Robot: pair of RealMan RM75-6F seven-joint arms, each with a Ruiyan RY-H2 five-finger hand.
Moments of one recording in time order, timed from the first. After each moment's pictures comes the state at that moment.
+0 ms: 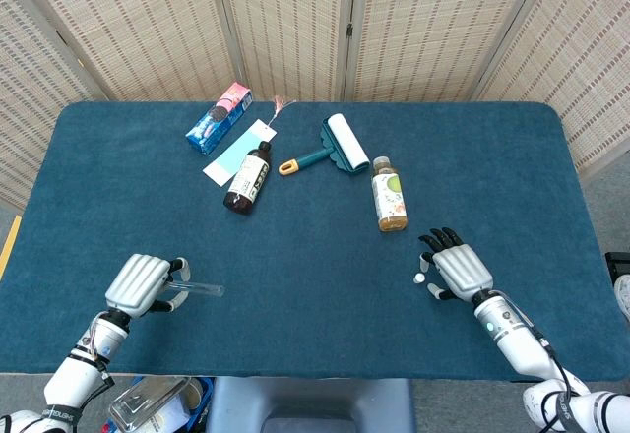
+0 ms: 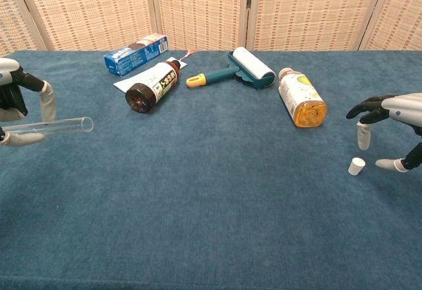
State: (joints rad) left arm -0.49 -1.18 -0.05 -1.82 1.31 1.11 0.25; right arm 0.52 -1.33 0.03 -1.49 -1.31 0.93 -0.19
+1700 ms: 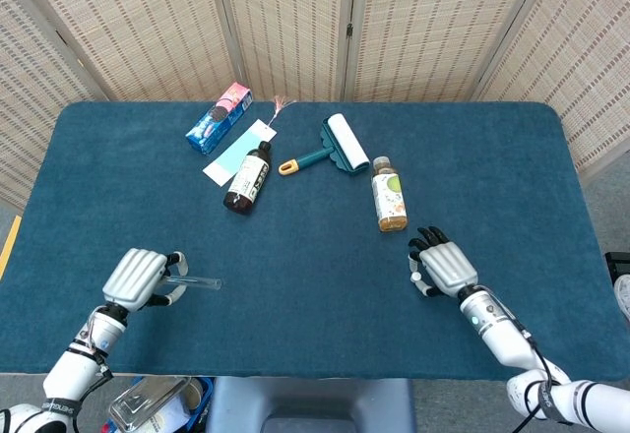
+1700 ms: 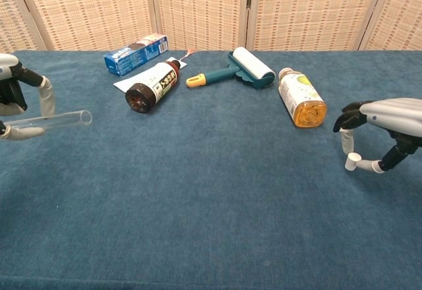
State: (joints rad) left arm -0.50 -1.18 -0.08 -1.79 1.30 1.09 0.21; right arm 0.56 -1.38 0.05 -1.46 -1.29 0.90 -0.19
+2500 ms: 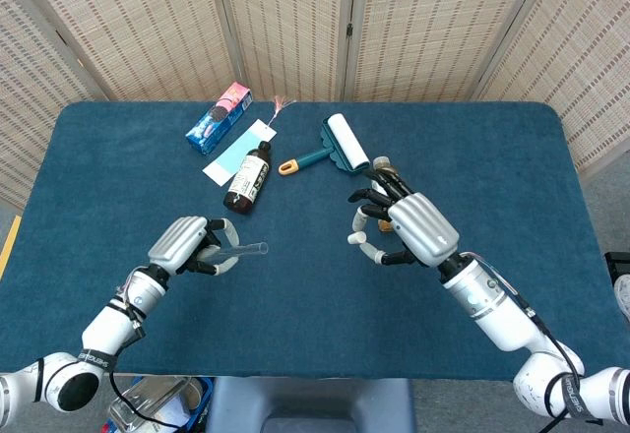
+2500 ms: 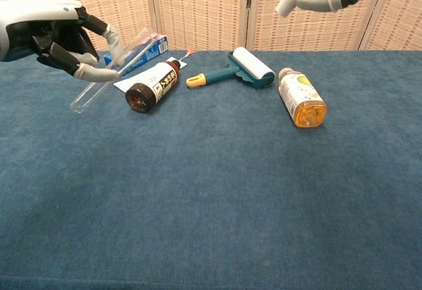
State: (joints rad) left arm -0.68 -1.20 -0.26 -1.83 1.16 0.88 -0.14; right arm 0.66 -1.10 0.28 -1.90 -1.43 1.02 0.15
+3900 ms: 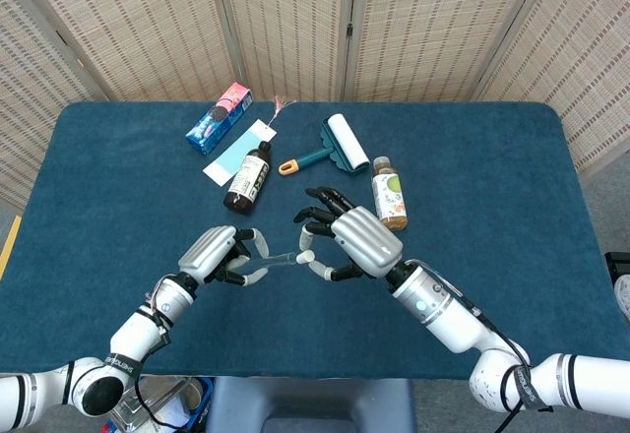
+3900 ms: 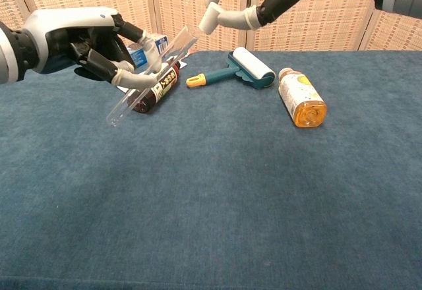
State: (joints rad) left arm -0.74 -1.28 -0.26 -1.88 1.08 0.89 -0.12; right arm 0.79 -1.25 0.28 -1.92 -1.35 0.98 0.06
